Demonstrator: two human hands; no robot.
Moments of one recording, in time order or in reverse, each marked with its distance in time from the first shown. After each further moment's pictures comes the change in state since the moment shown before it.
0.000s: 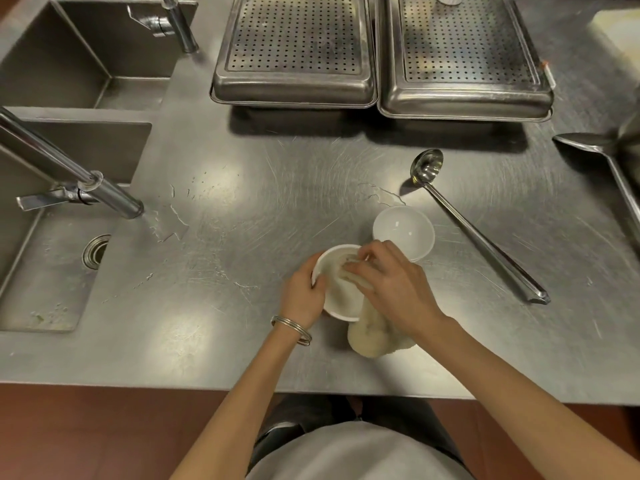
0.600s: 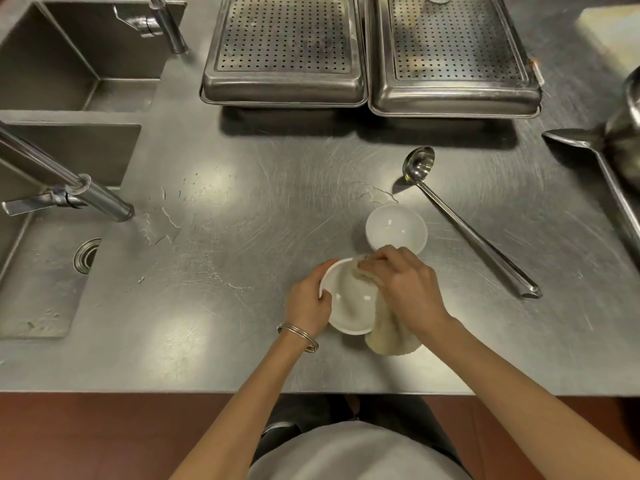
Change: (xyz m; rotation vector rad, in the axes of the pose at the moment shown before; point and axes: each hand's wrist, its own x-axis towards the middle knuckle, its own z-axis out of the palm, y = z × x) left_hand -0.005 -0.008 0.020 0.126 -0.061 0.033; right_hand -0.013 0.024 0.007 -0.168 -0.016 0.072
